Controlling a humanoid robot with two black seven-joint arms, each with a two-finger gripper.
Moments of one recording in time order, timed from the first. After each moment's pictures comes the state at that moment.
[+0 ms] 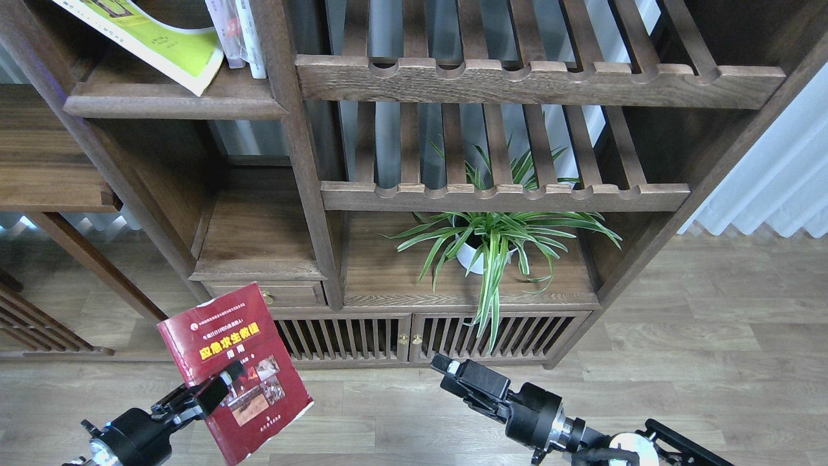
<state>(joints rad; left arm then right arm) 0.35 0.15 -1.49 -1.38 0.47 -0.49 0.31 0.04 -0.25 0.75 1.06 0.27 0.58 -0.33</state>
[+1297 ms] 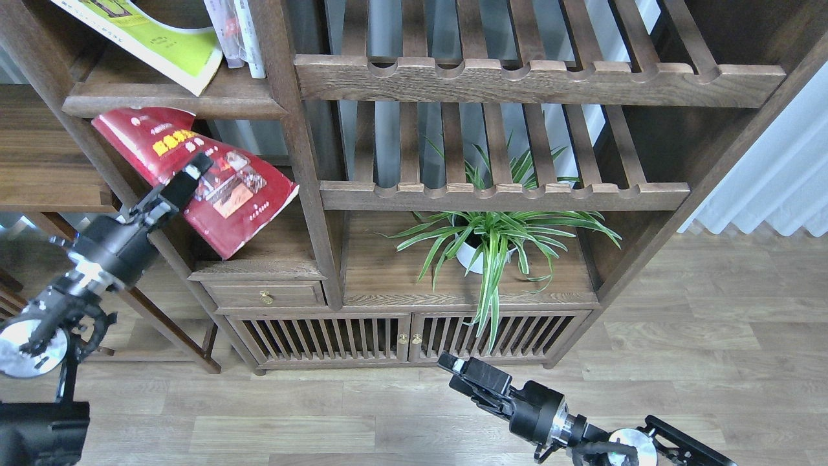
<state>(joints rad) -0.31 0.03 -1.77 -1.34 0.44 -0.49 0.49 0.06 -0.23 0.74 1.00 0.27 0.58 -0.33</state>
